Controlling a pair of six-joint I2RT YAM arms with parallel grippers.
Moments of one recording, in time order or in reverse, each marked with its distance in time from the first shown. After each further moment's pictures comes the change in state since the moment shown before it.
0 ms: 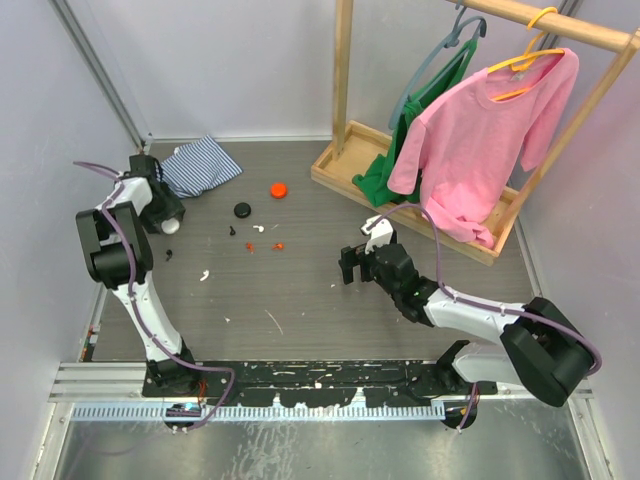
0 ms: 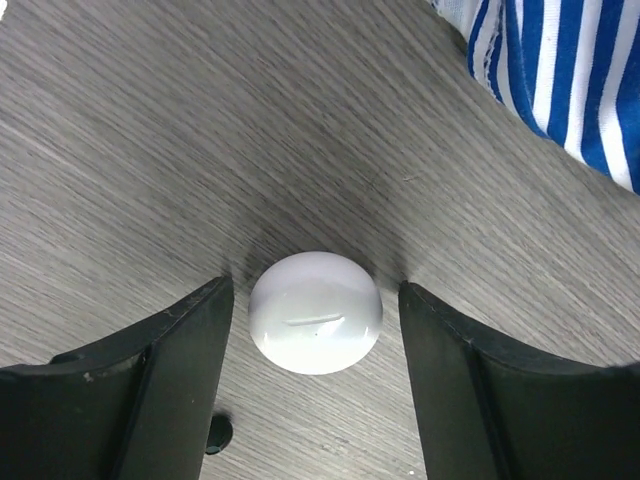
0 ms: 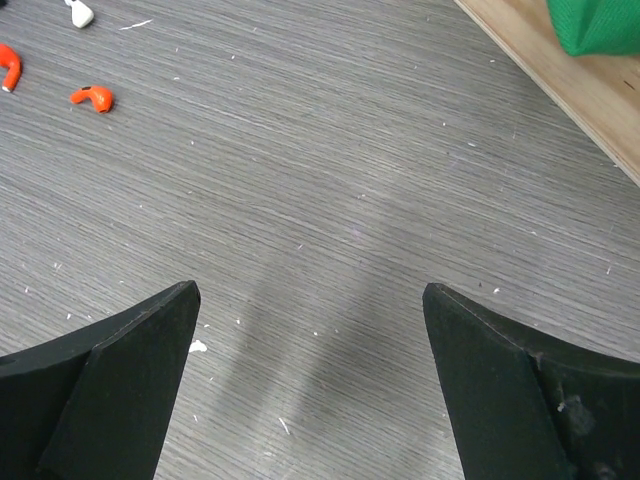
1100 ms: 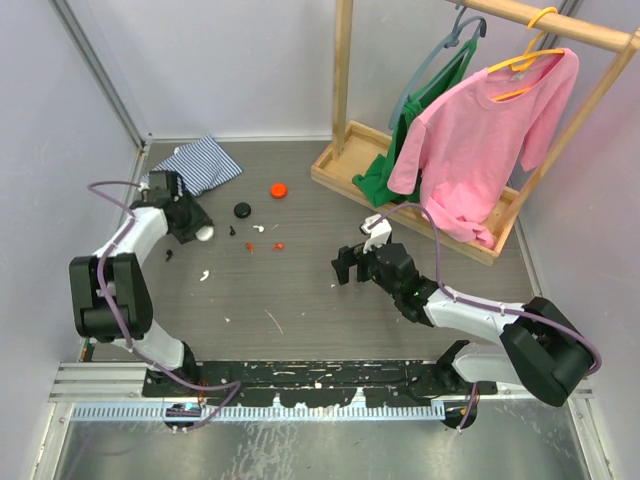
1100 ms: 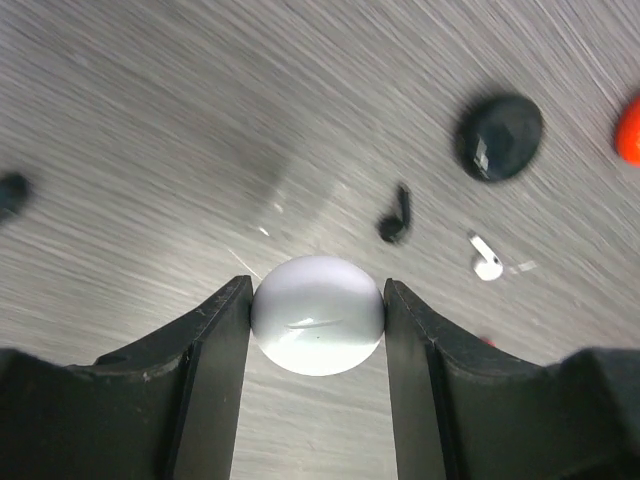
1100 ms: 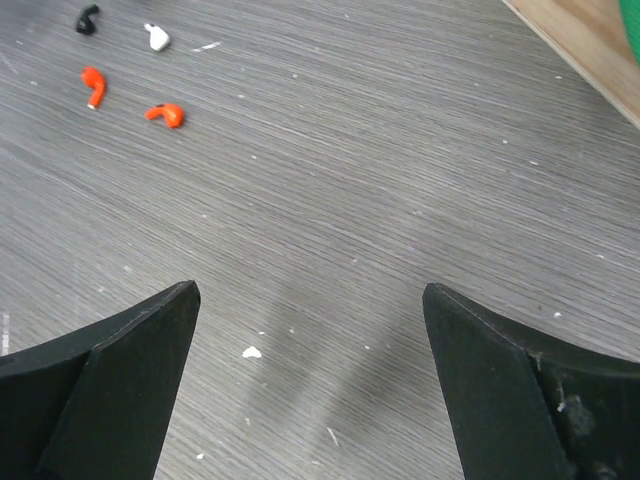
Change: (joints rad) left arm -0.159 -0.433 -0.385 0.090 0.178 -0.158; right arm 0.000 0.003 0.000 0.038 -0.082 0.045
